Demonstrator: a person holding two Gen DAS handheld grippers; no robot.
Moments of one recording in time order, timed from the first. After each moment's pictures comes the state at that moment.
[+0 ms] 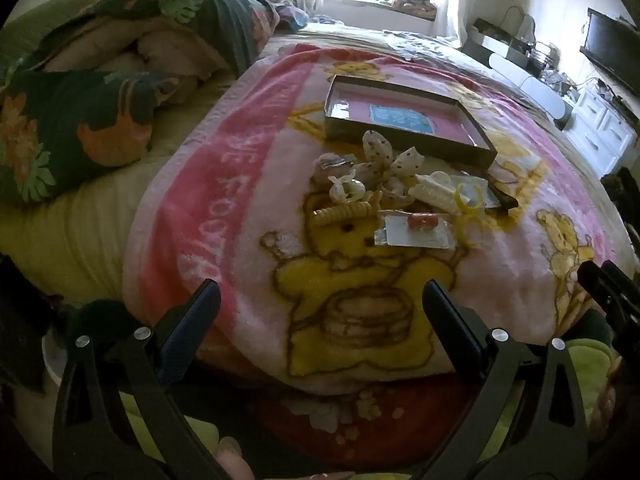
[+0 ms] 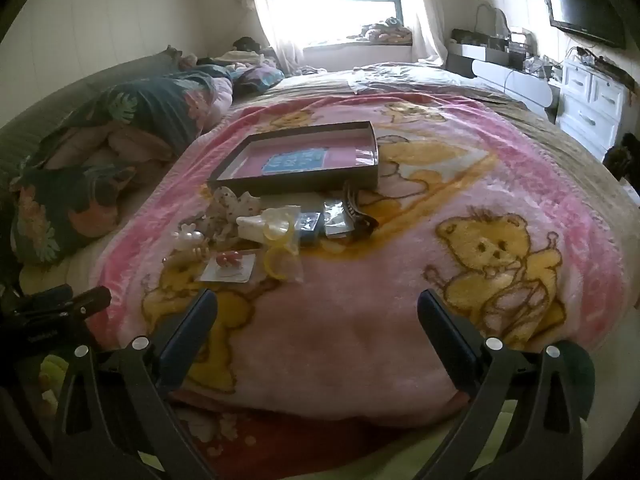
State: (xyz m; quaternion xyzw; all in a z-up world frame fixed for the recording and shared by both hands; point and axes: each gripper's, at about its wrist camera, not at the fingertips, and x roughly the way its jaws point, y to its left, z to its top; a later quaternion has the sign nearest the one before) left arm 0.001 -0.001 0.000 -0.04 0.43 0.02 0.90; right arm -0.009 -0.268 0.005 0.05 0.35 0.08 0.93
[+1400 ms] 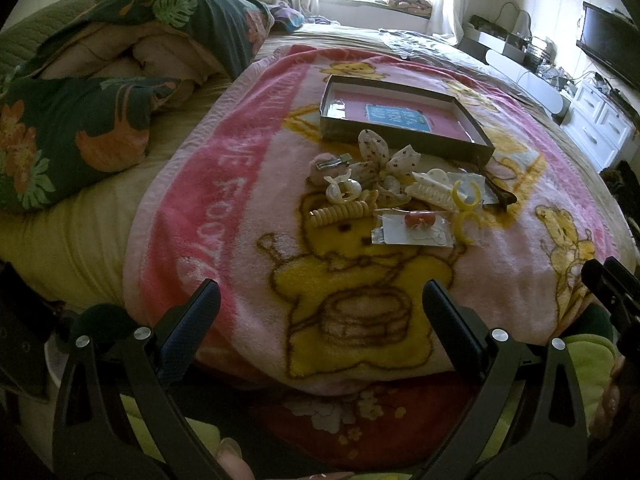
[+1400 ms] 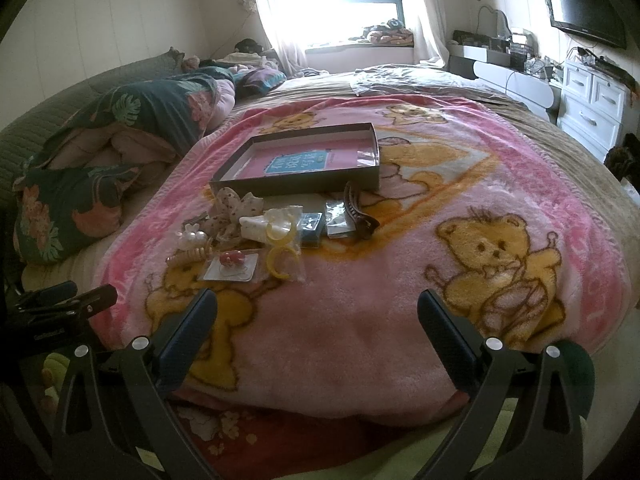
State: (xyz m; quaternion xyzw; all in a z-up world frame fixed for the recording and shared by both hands) left arm 0.000 -0.002 0.003 -0.04 0.43 0.02 0.90; right arm -0.013 -0.268 0.008 0.05 0.35 0.08 0.93
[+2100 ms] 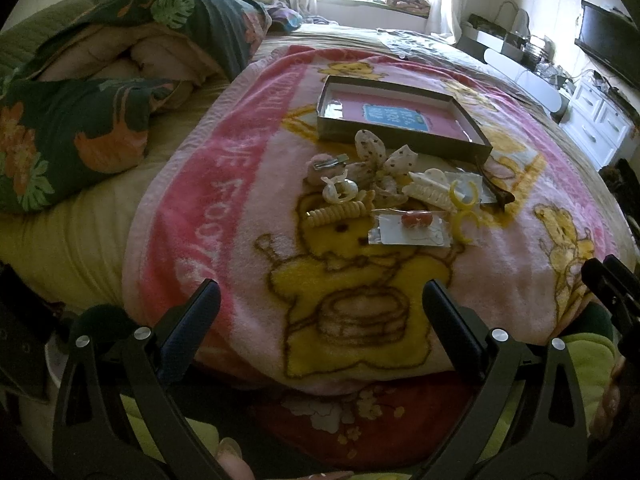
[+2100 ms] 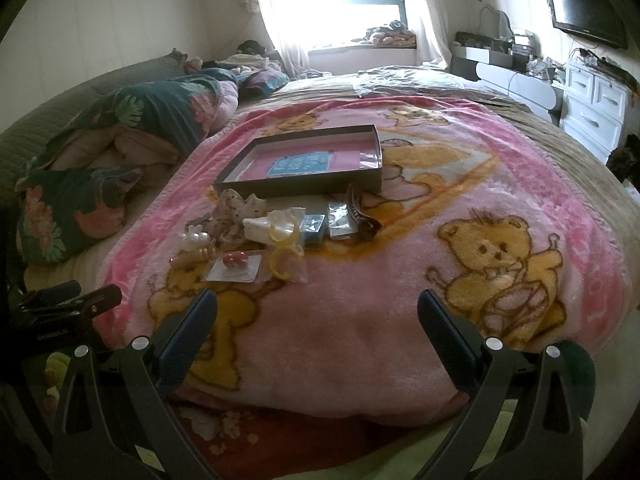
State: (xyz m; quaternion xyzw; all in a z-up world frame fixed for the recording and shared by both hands) left arm -0.001 -0.003 0.002 -0.04 0.42 0.02 0.90; right arm -0.014 -0.268 0.010 0.05 0.35 0.09 0.93
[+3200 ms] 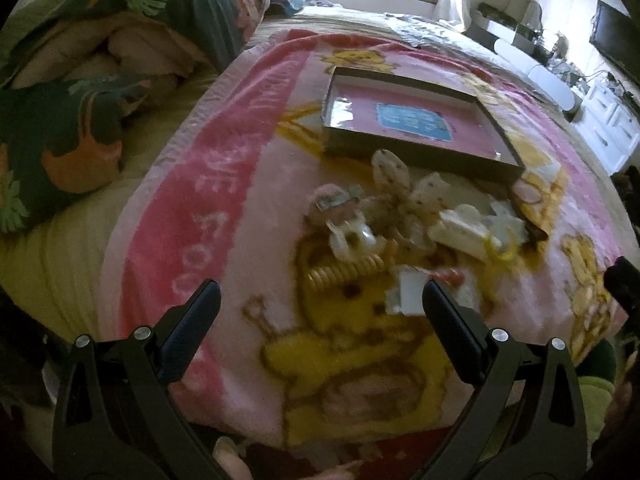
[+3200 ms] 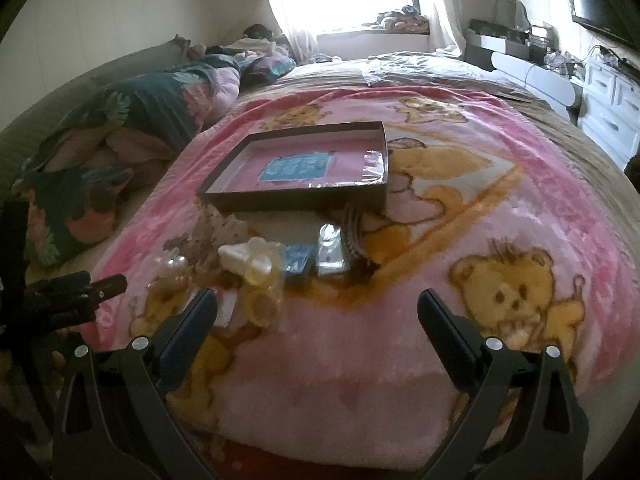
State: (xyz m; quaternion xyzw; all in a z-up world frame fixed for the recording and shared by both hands) left arm 0.092 0.003 -0.013 -0.04 0.46 0.02 0.89; right arm 0.086 -0.286 0.003 0.04 0.38 0.11 0.92
